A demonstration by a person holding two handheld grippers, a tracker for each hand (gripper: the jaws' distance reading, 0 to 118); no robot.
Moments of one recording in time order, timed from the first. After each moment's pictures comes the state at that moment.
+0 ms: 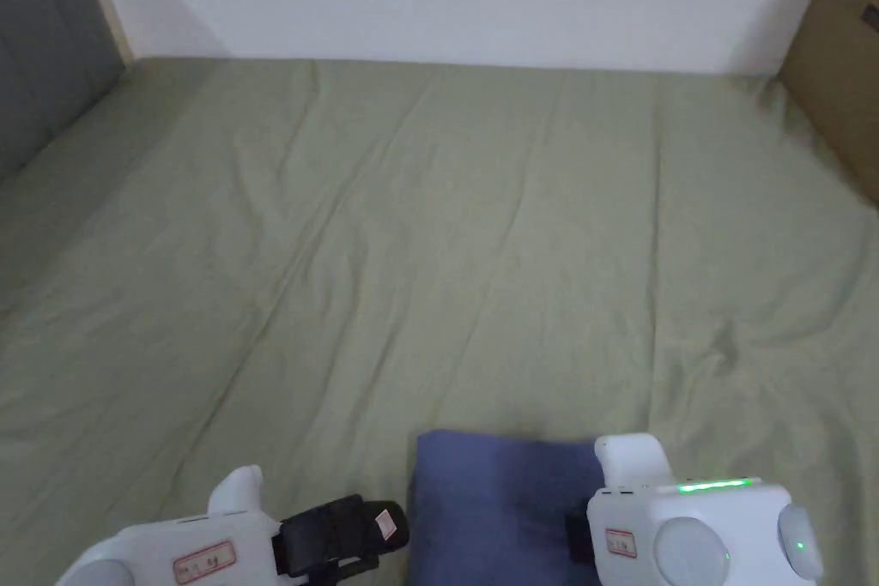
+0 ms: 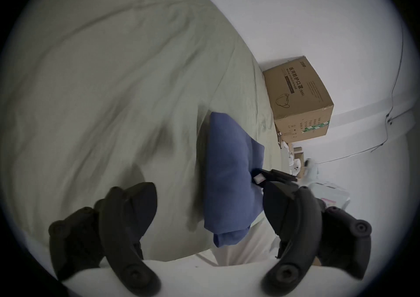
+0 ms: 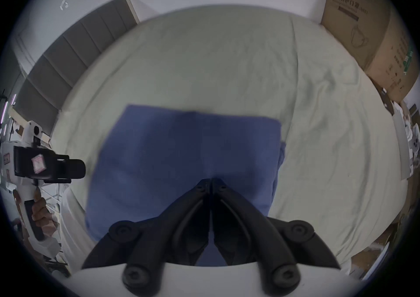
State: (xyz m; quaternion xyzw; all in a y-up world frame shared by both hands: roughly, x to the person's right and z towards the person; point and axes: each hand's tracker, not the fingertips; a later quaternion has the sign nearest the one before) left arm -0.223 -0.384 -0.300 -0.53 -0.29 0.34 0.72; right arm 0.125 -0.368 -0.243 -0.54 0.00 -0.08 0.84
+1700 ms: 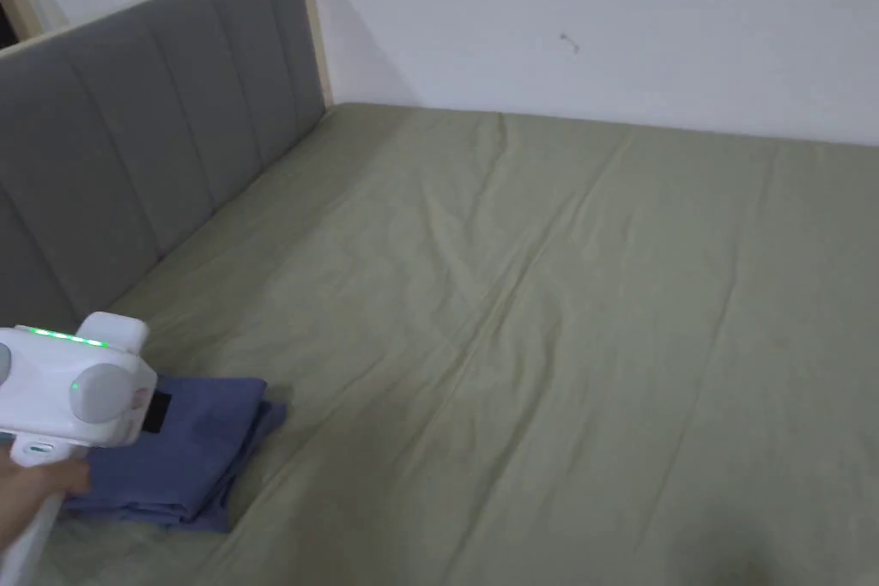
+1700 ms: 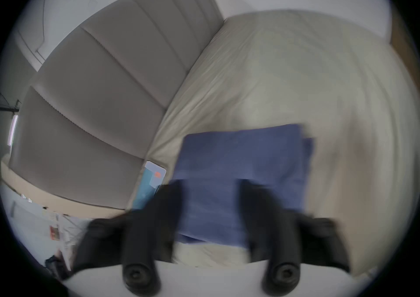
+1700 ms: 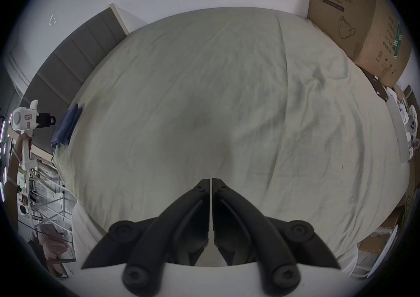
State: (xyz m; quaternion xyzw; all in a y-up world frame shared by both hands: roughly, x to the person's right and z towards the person) left arm -0.435 -0.285 -0.450 -0.47 0.09 -0.14 0.87; right arm 0.116 -0.333 -0.237 -0.51 -0.02 -0.11 0.86
